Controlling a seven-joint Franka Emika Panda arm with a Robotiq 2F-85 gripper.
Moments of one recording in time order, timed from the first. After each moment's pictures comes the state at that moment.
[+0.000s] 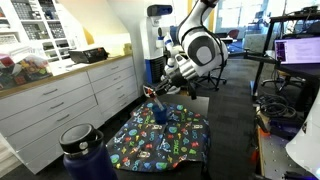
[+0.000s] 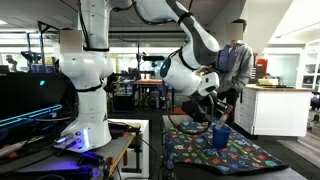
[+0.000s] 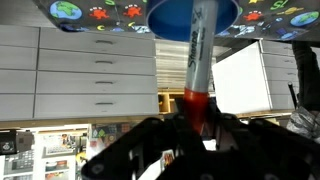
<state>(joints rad) -0.03 0.11 0.01 -2.46 2.36 2.60 -2.60</state>
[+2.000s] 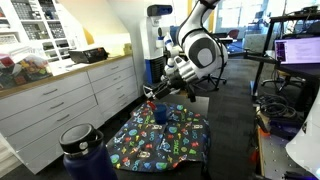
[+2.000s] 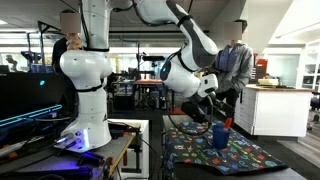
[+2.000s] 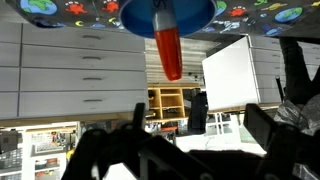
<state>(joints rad) 0.01 0.12 -0.02 -2.47 2.36 2.55 -2.59</state>
